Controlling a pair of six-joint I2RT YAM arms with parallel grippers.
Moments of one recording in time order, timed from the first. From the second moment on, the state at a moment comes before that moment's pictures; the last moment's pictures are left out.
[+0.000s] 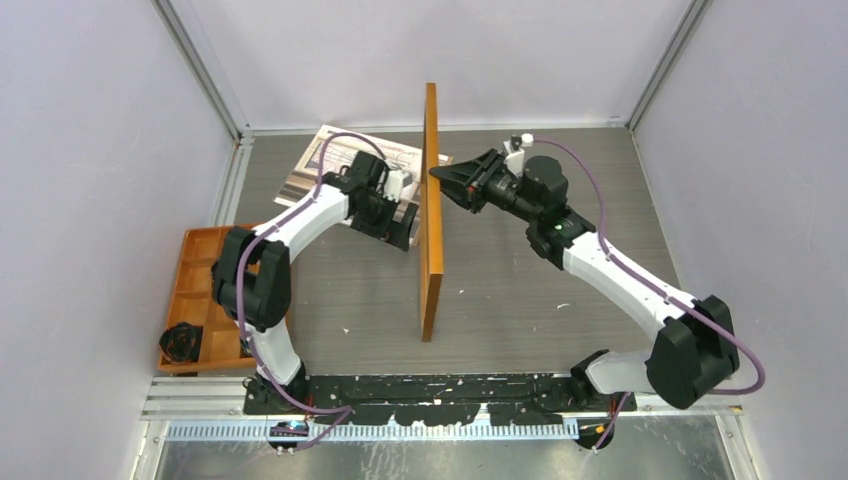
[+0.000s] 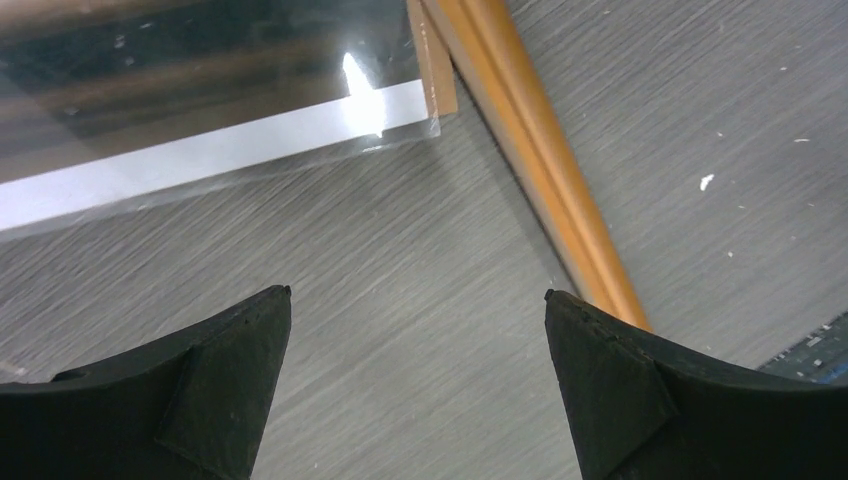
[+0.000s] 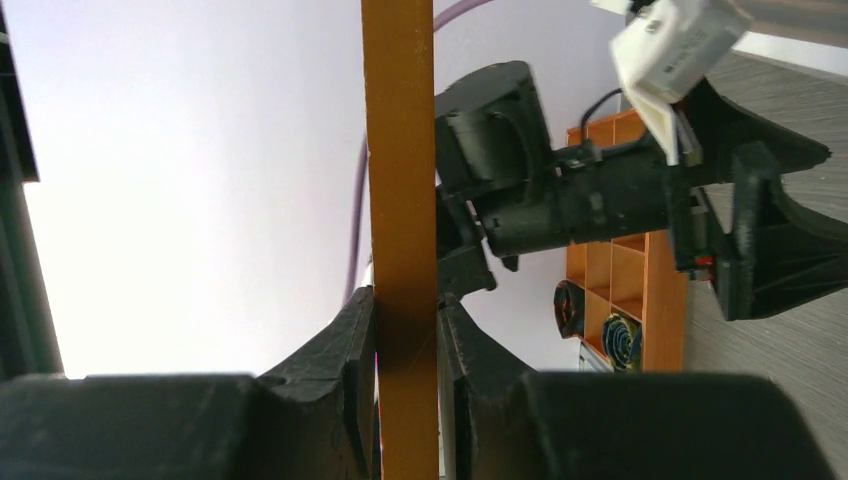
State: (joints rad) left arm -0.40 1.76 1.37 -0.71 0.29 0.02; right arm 0.55 1.35 1.04 0.29 -0.38 1.53
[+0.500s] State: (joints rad) left arm -0.53 1.94 1.44 -0.66 0.13 0.05; right arm 0.28 1.02 0.95 -0.17 -0.44 1.28
